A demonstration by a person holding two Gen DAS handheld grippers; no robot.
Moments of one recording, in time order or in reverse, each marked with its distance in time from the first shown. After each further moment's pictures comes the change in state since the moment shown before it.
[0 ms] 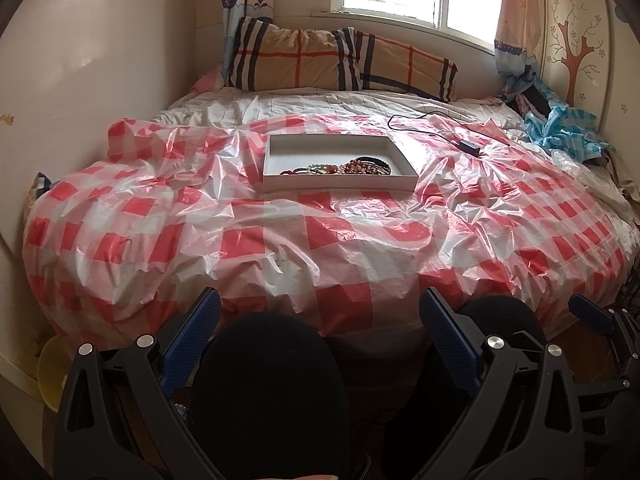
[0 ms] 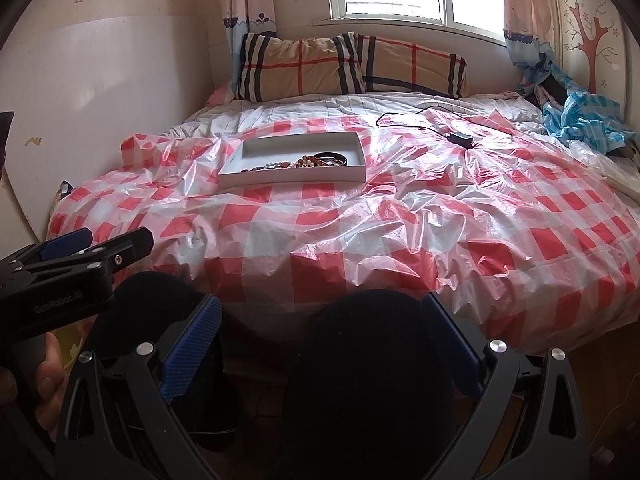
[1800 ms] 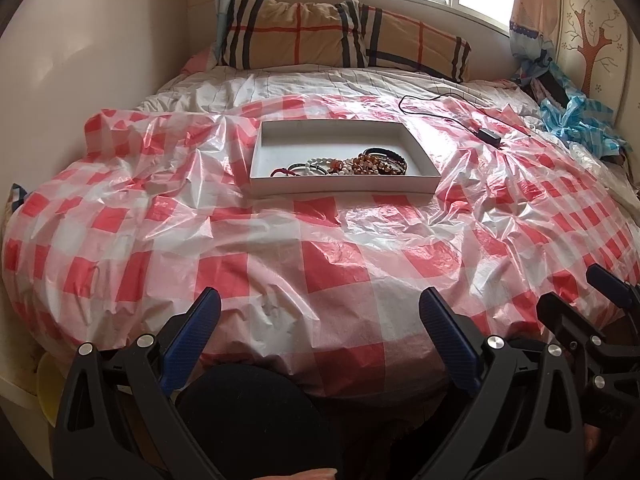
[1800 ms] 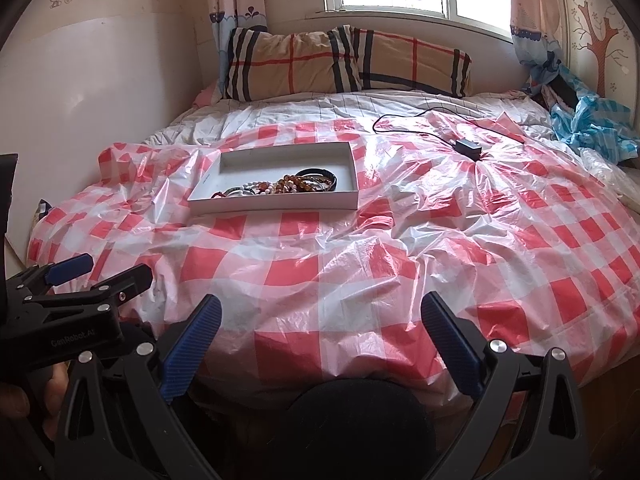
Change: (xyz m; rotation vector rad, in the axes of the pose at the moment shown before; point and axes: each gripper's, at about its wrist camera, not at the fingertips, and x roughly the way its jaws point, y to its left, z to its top) left arm 0.085 -0.002 0.051 0.014 0.096 0.021; right arm 0.067 -0.021 0.064 0.027 0.014 -0.012
